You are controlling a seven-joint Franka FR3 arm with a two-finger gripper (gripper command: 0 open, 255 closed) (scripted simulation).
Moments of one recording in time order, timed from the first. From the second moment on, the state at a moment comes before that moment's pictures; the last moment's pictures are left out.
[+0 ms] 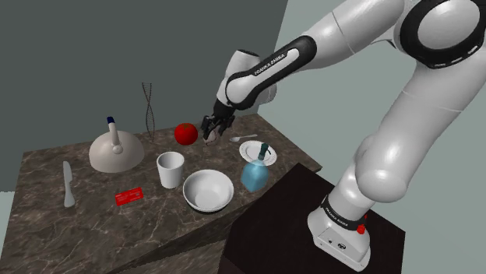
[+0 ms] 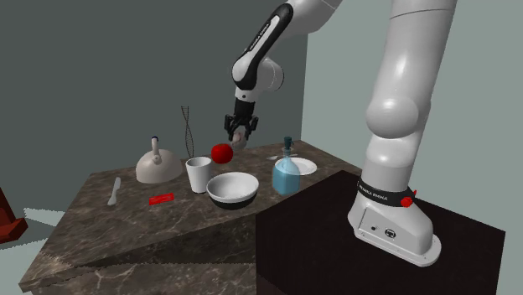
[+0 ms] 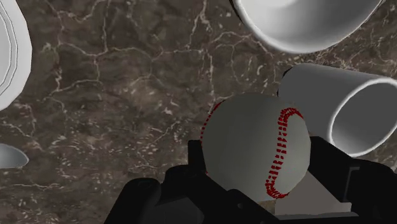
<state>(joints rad) 0.17 0.01 0.06 -2.43 0.21 2.64 0.11</state>
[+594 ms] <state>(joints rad) 0.27 -0.15 0.18 -2.64 0.19 2.70 0.34</state>
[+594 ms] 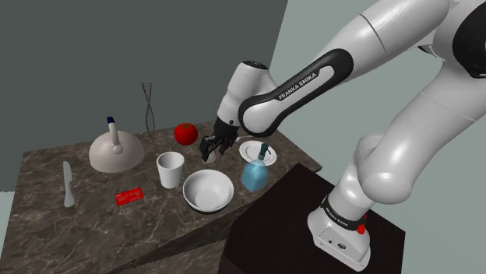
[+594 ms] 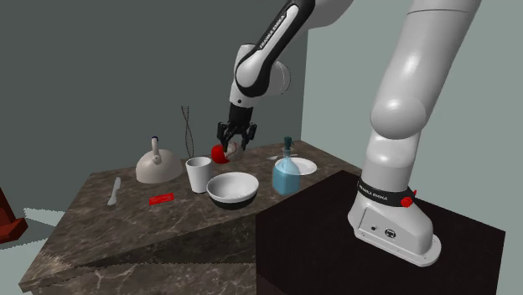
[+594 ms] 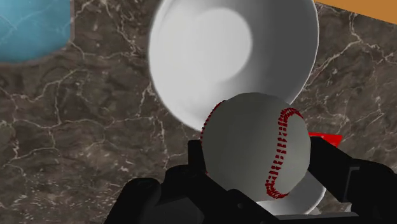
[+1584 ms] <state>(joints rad) 0.30 -0.04 0.26 -2.71 0.17 2.89 0.46</state>
